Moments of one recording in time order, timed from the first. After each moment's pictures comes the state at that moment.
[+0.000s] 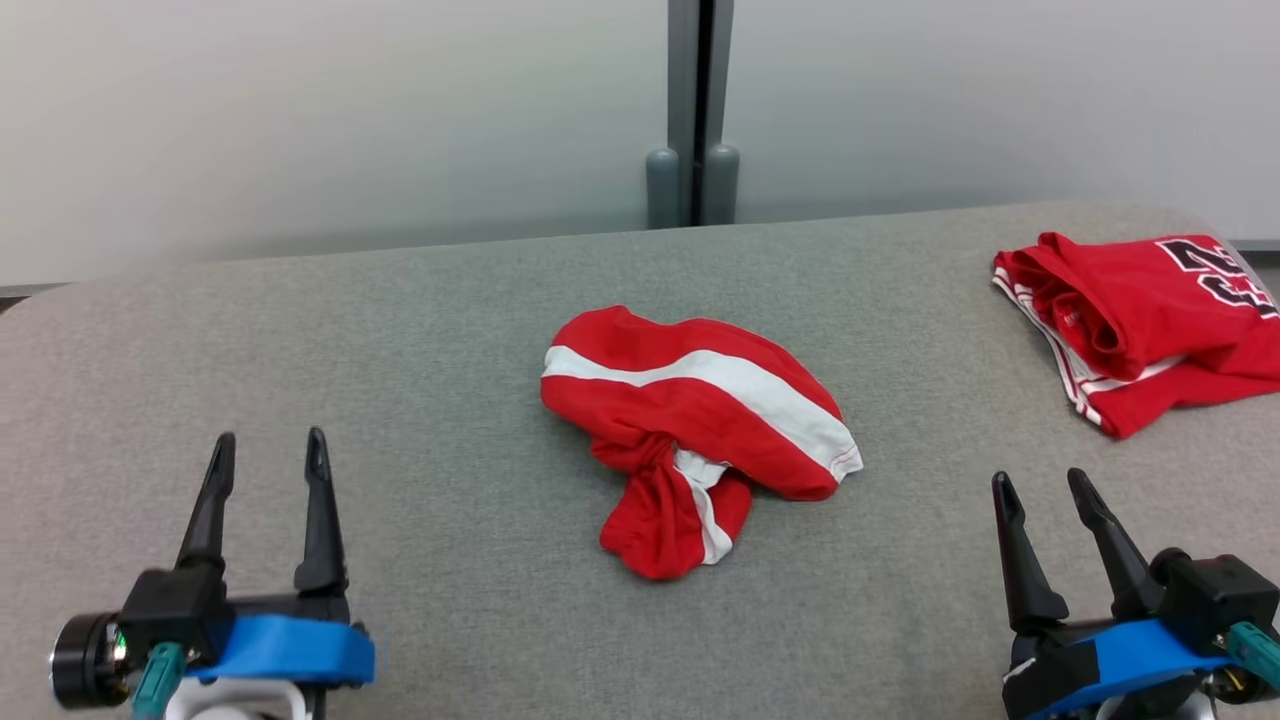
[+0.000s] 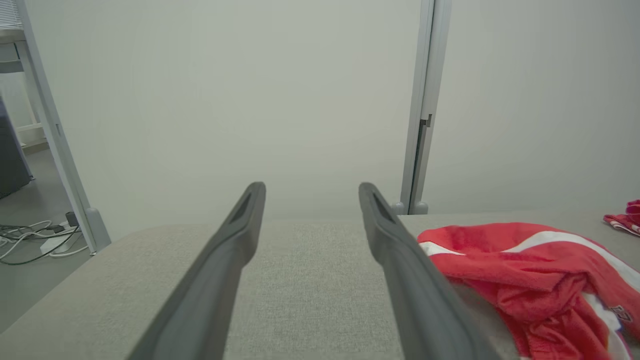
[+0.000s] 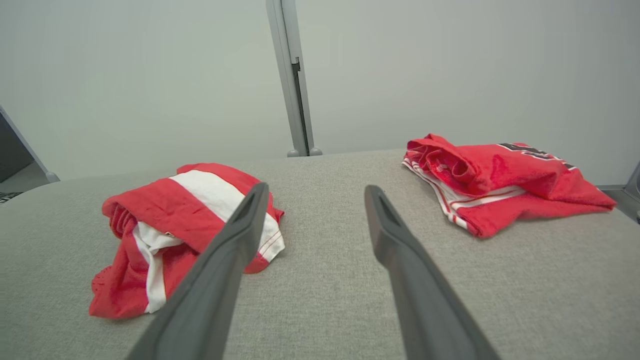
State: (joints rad) left arm -0.07 0.26 -0.19 0.13 -0.30 0.12 -0.26; right arm 0.01 -0.05 -0.05 0.06 0.18 0.13 -0.10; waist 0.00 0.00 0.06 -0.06
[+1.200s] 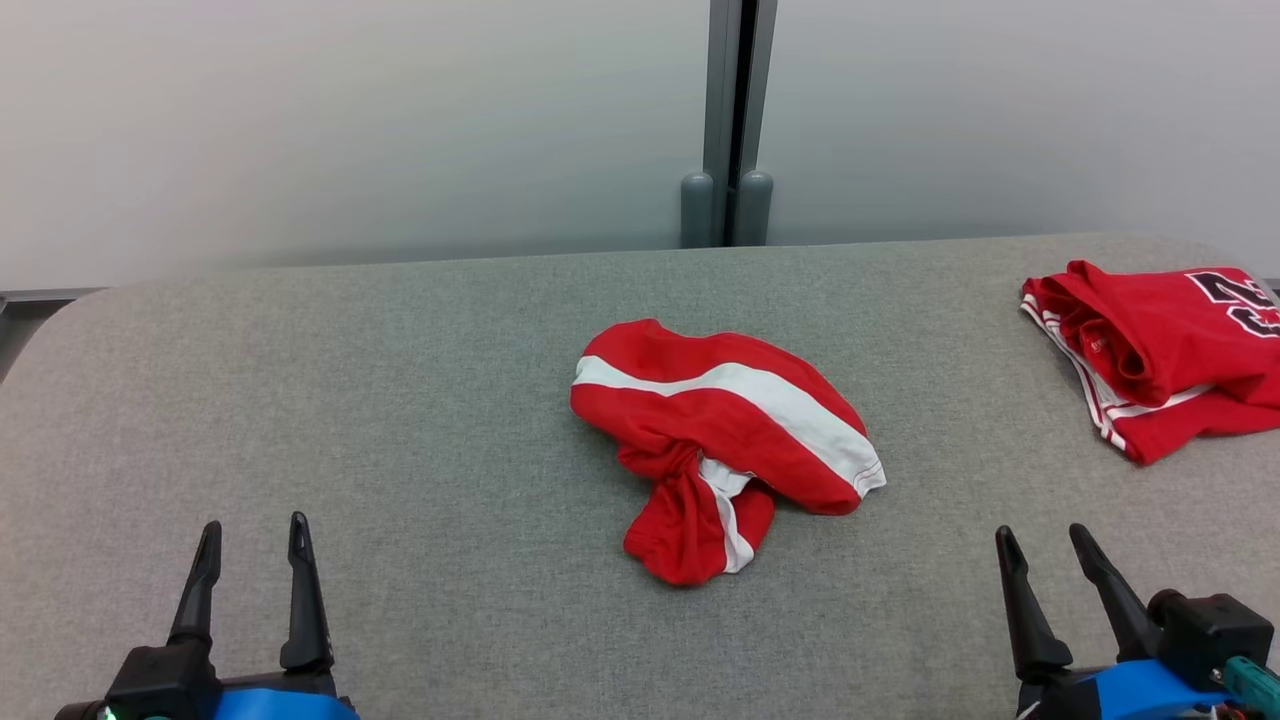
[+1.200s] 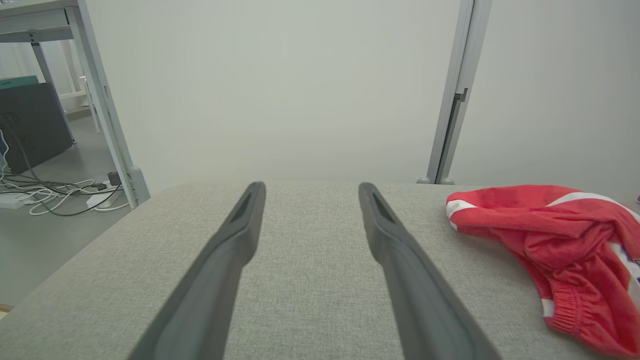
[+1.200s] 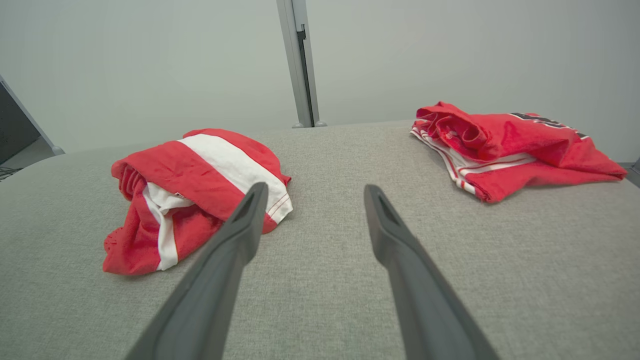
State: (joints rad) left arm 0.07 0.22 -0.10 0.12 -0.27 0.09 -0.26; right arm 0.09 -0.05 -0.07 0.05 0.18 0.13 -0.05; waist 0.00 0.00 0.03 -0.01
